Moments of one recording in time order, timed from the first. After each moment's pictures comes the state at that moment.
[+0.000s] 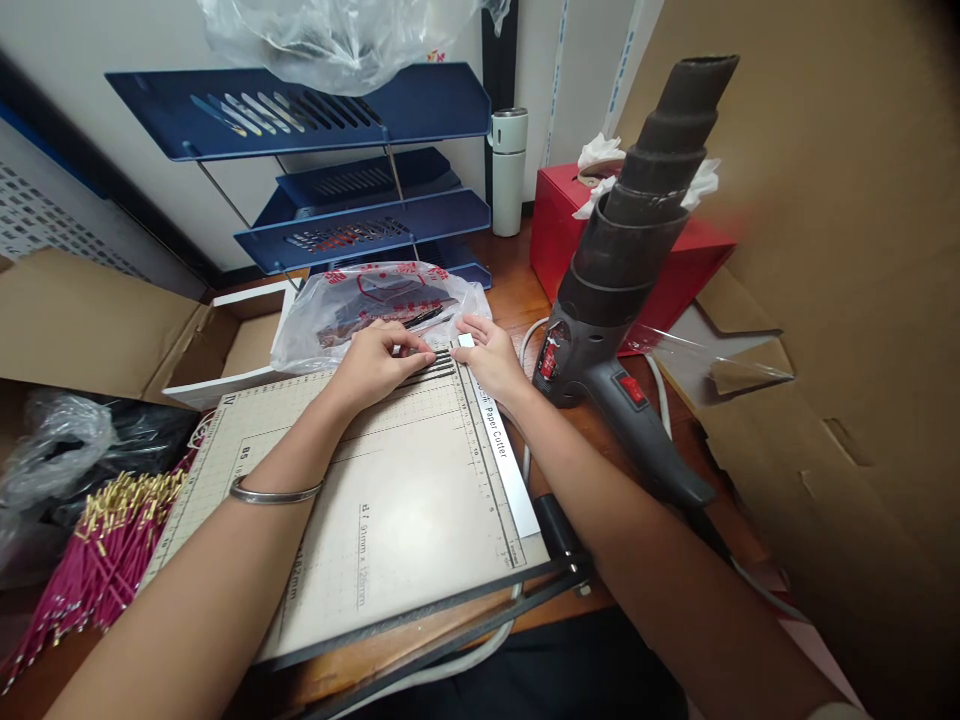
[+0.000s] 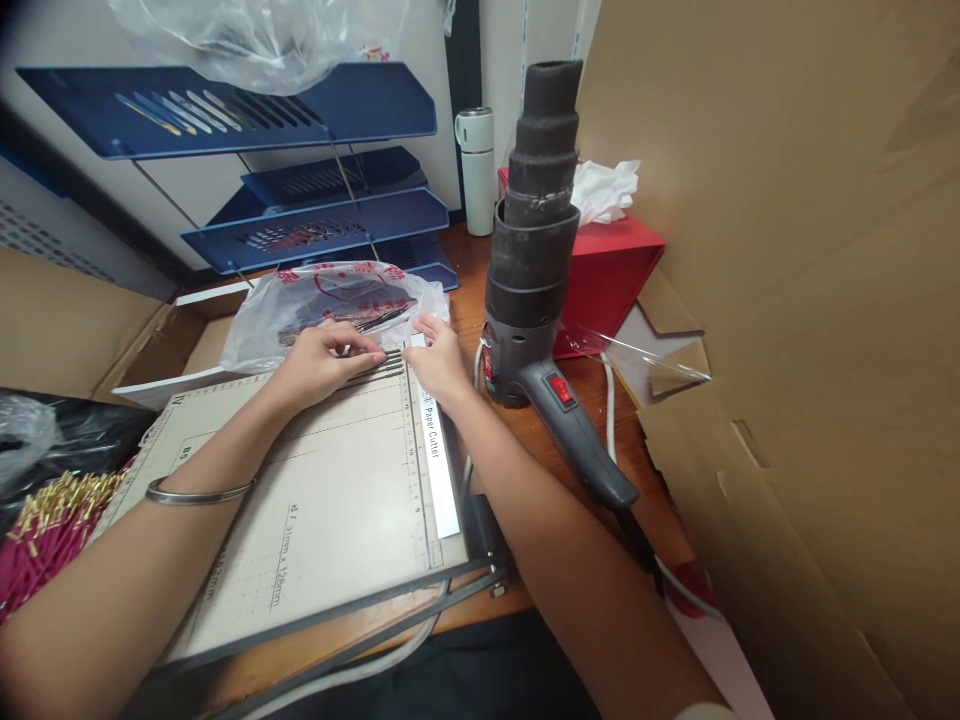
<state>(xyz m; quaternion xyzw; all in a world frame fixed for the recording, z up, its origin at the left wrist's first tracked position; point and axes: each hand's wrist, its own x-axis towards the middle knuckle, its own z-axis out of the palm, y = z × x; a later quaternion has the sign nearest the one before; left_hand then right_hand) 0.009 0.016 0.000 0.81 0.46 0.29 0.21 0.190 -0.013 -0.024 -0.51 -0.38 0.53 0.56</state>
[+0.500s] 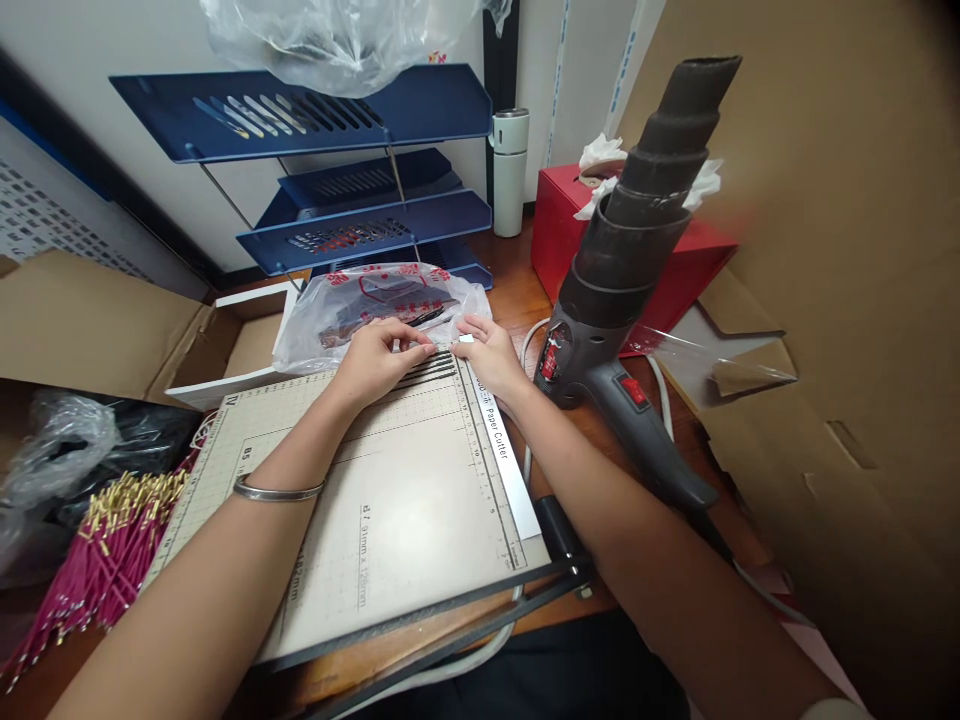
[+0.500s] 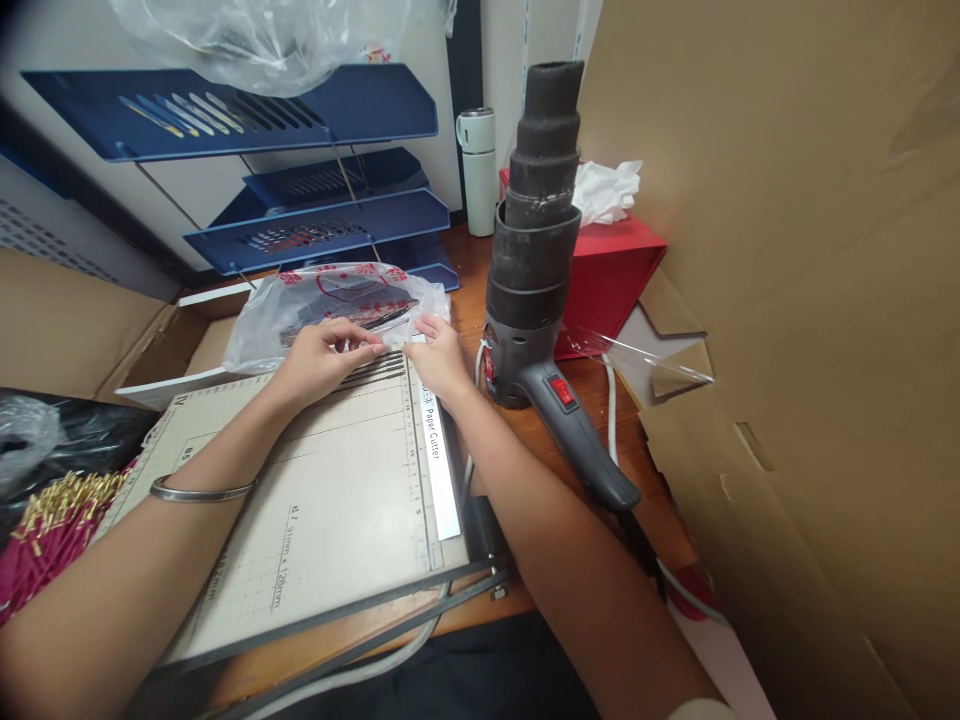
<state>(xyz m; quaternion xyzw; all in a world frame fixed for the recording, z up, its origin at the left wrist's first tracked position) 0.011 0.018 0.001 0.79 0.49 0.31 0.21 0.190 -0.008 -0.026 -0.51 -0.36 0.54 0.56</state>
